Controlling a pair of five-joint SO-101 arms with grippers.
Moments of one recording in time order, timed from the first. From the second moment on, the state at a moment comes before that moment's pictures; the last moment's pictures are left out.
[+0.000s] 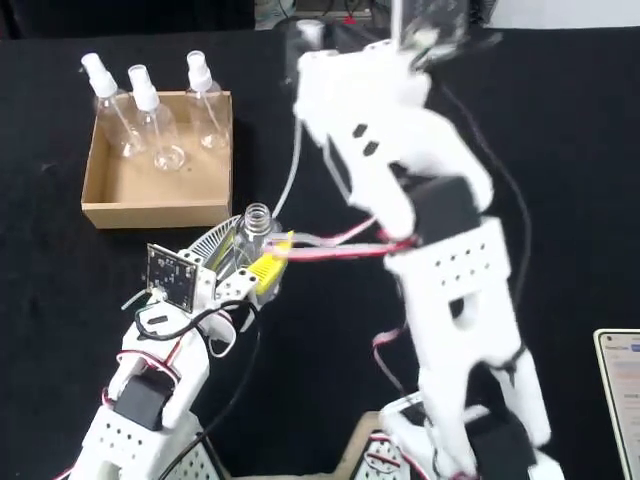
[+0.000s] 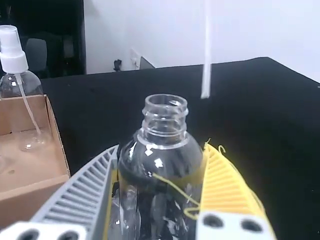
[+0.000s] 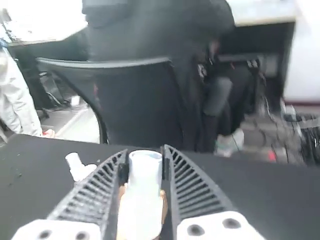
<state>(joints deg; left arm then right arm) 18.9 -103.9 96.1 21.7 4.5 -22.1 -25.1 2.5 40.0 -7.6</state>
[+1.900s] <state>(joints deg) 19.2 -103.9 96.1 21.7 4.5 -33.9 -58.0 51.6 19.6 -2.9</state>
